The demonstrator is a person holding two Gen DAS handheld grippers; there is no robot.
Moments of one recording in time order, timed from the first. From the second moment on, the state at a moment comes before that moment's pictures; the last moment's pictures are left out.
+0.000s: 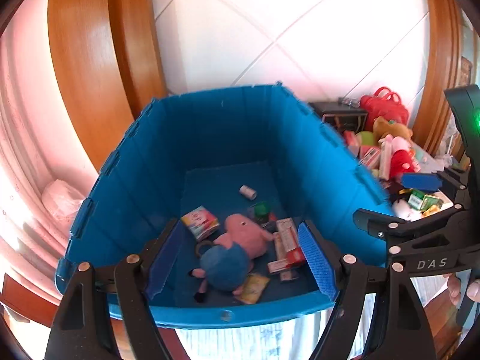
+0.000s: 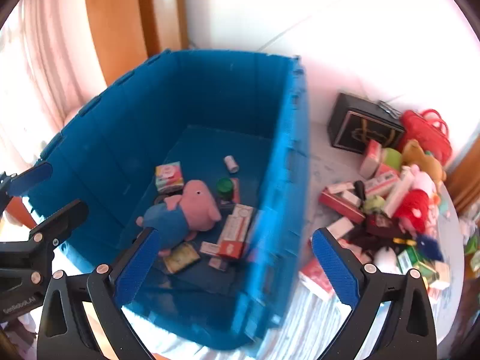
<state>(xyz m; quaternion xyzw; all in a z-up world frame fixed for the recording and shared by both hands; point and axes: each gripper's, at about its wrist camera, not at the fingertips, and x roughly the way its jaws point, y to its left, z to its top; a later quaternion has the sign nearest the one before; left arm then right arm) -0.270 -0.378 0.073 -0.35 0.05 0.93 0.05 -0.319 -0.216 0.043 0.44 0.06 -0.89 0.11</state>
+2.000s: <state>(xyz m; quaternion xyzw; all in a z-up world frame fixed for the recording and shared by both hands) -0.309 0.193 -0.160 -0.47 0.09 0.87 0.14 -0.236 0.443 -0.177 0.55 -0.12 -0.82 -0.08</state>
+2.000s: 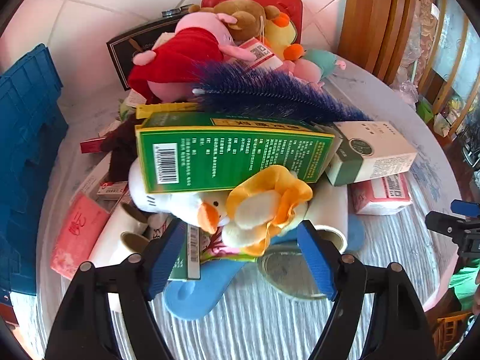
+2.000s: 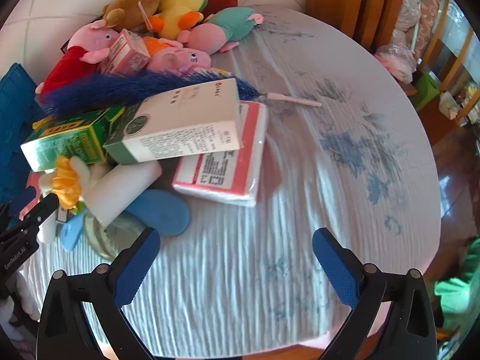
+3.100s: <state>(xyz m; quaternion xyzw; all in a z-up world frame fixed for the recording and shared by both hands) -0.333 0.193 -0.178 -0.49 0.06 0.85 0.19 -0.282 0.451 -0.253 0.60 -0.12 -0.79 -0.10</state>
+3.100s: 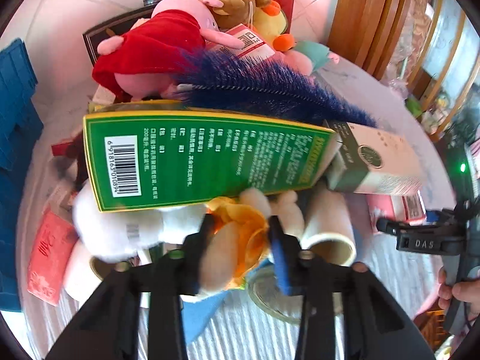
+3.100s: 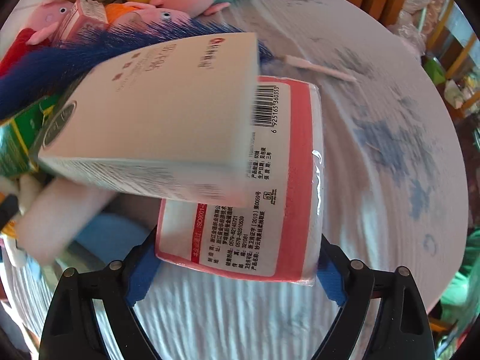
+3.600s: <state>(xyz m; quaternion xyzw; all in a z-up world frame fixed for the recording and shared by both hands) -0.297 0.178 -0.101 -0.39 0.06 0.90 0.16 -0.205 0.486 -0.198 0.53 -0.14 -0.83 -0.13</state>
